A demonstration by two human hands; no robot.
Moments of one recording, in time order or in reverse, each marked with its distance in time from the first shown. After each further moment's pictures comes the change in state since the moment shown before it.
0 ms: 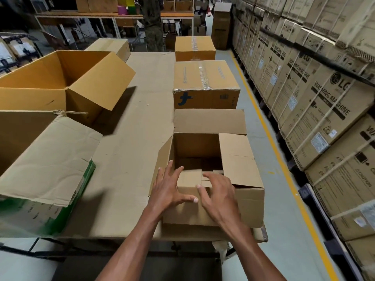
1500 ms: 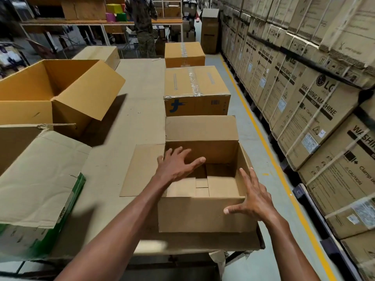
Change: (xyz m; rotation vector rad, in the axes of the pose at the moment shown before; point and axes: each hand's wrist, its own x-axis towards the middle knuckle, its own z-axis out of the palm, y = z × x) left_hand 0.083 0.056 -0.049 0.103 -0.008 0.104; right_hand 0.040 0.099 -0.064 -0.293 -0.236 0.228
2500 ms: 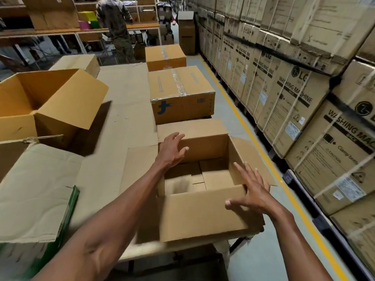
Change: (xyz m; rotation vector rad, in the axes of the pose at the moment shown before) left_hand 0.067 -0.020 0.011 -0.173 0.215 0.261; right_hand -0.024 0.014 0.003 0.163 0.017 -0.046
